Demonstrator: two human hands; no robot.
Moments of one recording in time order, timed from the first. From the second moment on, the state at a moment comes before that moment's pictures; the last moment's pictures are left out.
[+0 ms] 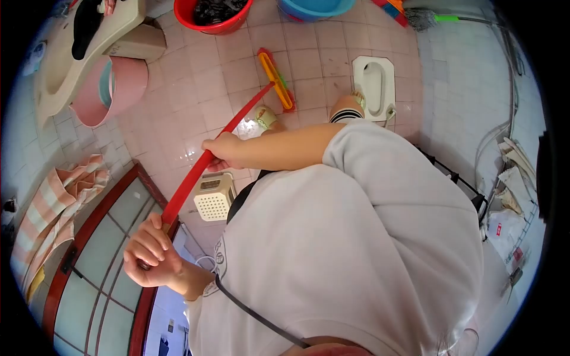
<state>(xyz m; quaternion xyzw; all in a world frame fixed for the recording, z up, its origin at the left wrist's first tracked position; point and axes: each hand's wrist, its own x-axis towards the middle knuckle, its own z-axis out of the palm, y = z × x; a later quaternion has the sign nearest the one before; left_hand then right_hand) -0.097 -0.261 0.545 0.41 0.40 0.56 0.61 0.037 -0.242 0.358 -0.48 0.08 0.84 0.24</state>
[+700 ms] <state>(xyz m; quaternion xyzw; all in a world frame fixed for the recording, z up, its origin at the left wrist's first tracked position) -0.033 -0.362 0.487 0.36 0.48 0.50 0.63 0.057 -0.308 0.253 -0.46 0.29 0.79 0.28</state>
